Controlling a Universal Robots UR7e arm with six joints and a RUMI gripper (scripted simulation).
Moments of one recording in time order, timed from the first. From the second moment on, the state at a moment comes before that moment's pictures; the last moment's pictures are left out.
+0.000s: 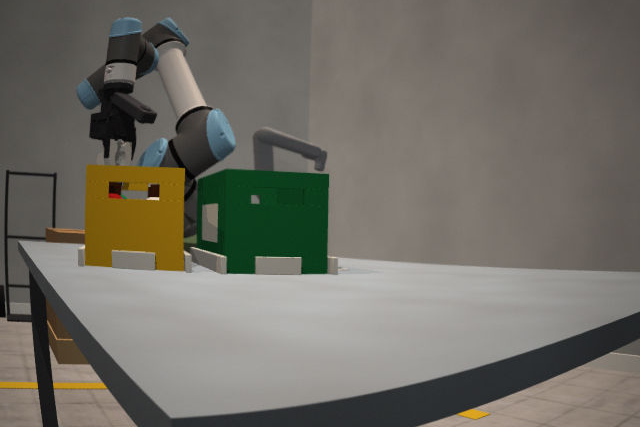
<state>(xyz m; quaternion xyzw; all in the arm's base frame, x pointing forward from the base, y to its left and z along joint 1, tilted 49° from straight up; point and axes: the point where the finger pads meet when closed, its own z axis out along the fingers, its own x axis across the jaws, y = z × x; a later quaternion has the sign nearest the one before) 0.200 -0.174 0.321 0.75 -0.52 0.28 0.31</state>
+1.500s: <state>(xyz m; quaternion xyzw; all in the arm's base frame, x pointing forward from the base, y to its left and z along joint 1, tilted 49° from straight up) 0.194 -0.125 0.366 0.75 -0.52 0.28 0.30</state>
